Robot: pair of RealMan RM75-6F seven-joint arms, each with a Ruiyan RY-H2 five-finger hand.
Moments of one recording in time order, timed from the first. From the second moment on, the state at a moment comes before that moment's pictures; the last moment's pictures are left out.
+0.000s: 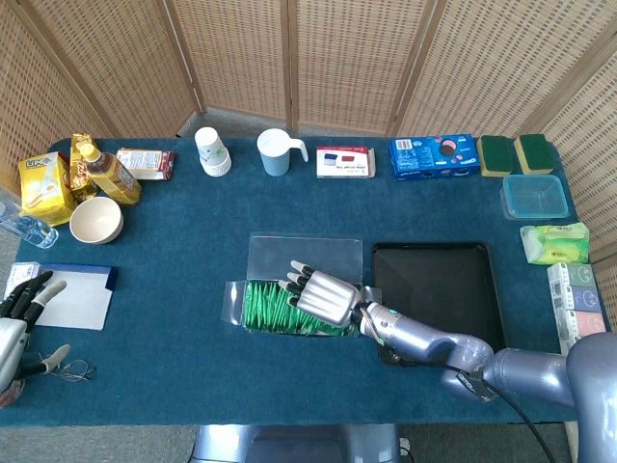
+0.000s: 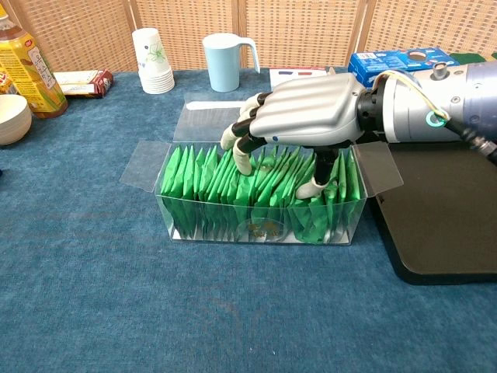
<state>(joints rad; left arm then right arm) -0.06 -0.91 0.02 -1.85 1.59 1.48 0.04 1.07 -1.42 0.02 -1.49 -1.59 0.75 -0.25</state>
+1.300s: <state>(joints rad) -0.06 -0.91 0.02 -1.84 1.60 1.49 0.02 1.03 -1.46 0.02 -1.46 -1.62 0.82 -0.18</state>
